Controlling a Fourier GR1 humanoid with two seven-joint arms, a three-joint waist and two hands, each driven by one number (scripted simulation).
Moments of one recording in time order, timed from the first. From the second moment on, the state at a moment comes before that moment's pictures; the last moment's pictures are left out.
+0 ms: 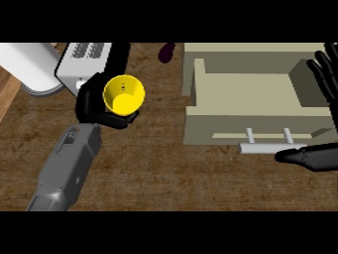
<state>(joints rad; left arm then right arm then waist) -0.68 0.07 0.23 -0.63 0.07 -0.14 -0.88 -0.25 -0.22 -0.17 -1.86 -0.13 0.20 0.12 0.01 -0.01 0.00</state>
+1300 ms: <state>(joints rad) -1.31 0.00 -0.13 -0.45 0.23 0.35 -0.27 -0.31 -0.22 -0.16 -1.81 -0.14 0.22 0.09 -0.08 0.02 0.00</state>
